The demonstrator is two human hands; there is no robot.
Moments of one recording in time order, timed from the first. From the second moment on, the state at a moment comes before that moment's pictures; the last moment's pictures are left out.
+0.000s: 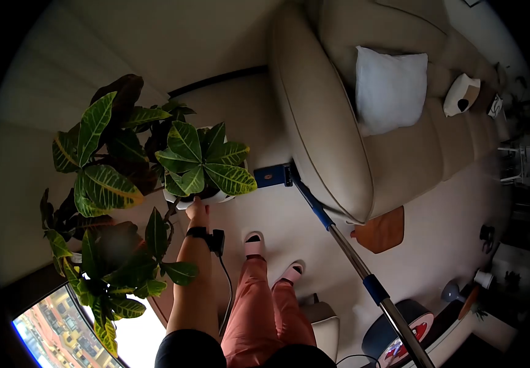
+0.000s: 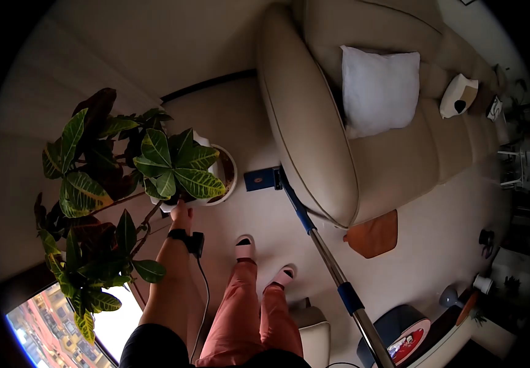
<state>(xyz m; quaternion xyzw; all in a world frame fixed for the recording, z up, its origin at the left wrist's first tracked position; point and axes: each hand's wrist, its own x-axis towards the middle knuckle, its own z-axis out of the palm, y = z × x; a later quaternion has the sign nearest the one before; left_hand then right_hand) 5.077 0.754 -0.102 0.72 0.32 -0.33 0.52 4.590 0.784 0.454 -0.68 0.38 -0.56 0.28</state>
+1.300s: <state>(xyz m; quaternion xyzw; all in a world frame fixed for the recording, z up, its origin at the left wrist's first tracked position) 5.049 0.860 -0.062 0.77 0.23 -0.50 0.33 4.671 0.470 0.482 -0.68 0.38 -0.53 0.32</state>
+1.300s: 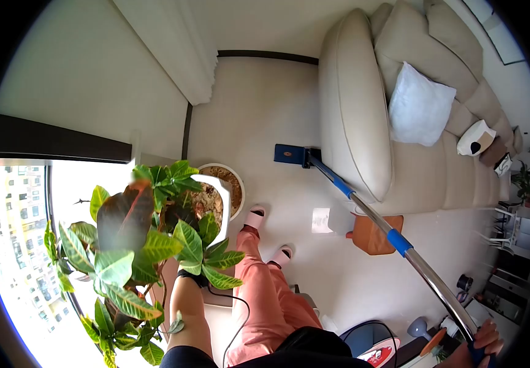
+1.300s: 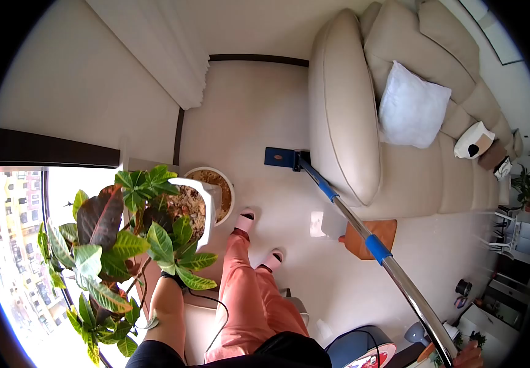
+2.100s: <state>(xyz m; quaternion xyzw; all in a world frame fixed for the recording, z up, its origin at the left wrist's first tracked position) 5.006 0.844 0.067 0.72 0.20 -0.57 0.36 4.709 0.391 0.487 -0.68 0.46 -0.44 0.38</state>
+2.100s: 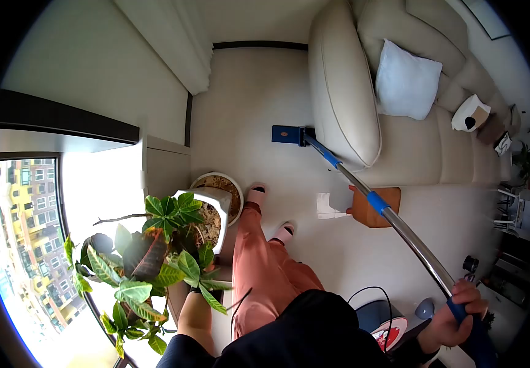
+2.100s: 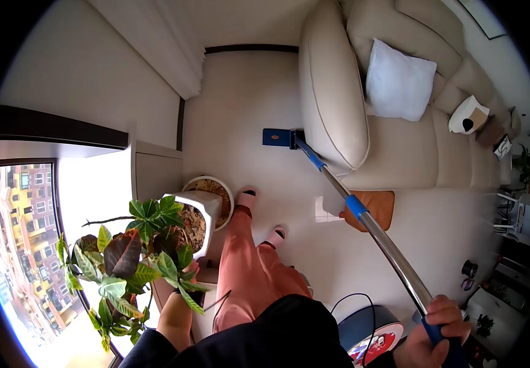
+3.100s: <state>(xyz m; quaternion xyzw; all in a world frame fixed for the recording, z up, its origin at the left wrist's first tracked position) 4.724 0.437 0.172 0.60 -0.11 -0.79 -0.04 4.616 0.523 0.538 -0.57 0.63 -0.36 0.38</state>
